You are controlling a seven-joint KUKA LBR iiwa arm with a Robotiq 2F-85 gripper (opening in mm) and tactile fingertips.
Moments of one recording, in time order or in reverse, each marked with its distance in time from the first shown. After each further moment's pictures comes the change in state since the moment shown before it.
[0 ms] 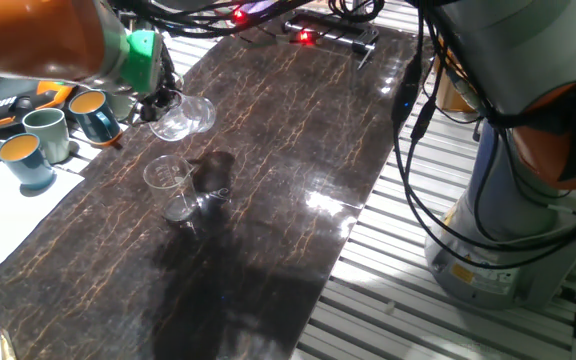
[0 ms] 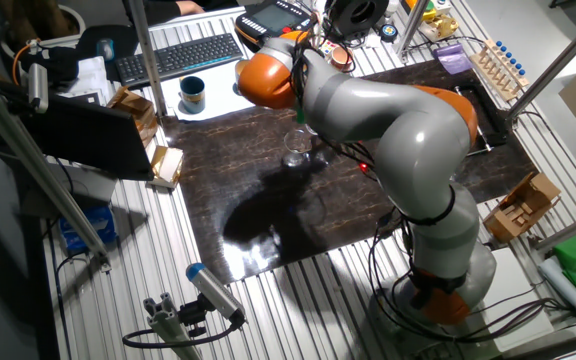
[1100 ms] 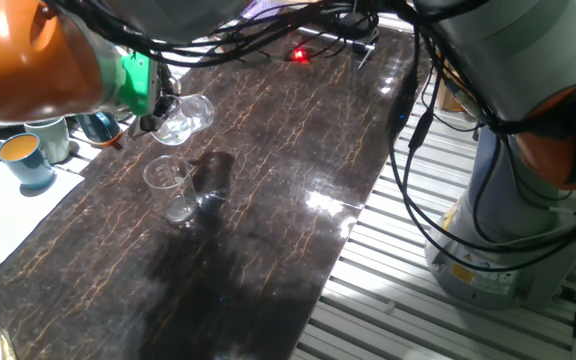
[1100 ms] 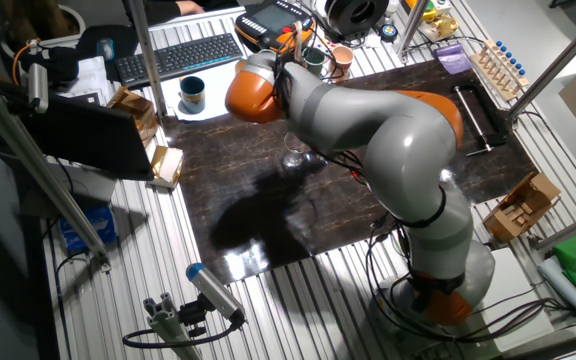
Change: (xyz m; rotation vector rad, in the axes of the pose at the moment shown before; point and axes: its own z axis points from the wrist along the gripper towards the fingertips) arm -0.002 0.011 -0.003 0.119 -0.010 -0.014
